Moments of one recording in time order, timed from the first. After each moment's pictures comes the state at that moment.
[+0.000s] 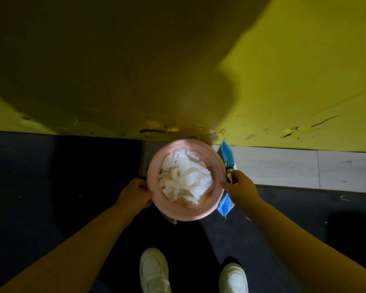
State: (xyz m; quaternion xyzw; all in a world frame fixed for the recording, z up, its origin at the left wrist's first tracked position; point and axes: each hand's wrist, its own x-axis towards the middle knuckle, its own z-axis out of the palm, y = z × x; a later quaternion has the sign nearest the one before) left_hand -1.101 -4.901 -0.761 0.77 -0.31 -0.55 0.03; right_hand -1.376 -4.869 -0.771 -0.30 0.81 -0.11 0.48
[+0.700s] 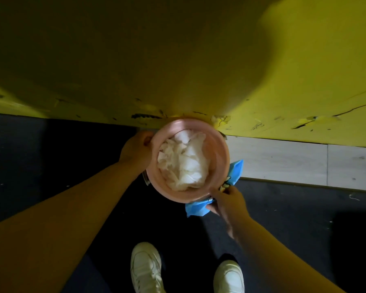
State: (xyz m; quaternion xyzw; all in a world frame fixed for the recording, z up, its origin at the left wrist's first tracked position) left_hand -1.133 -4.978 -0.793 0.74 -0.49 -0.46 0.05; right_hand -1.343 -4.830 -0.806 0.02 0.74 -0.28 0.61
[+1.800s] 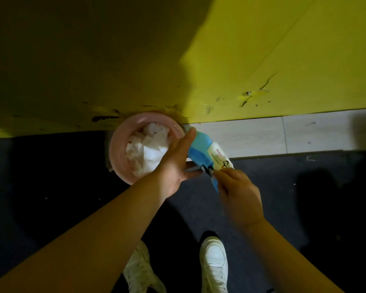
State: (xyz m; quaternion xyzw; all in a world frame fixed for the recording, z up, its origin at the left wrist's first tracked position) left_hand -1.301 -4.896 -0.727 0.57 -0.20 -0.78 0.15; right_hand -1.431 -4.773 -0.730 -0.61 0.76 -0.19 0.12
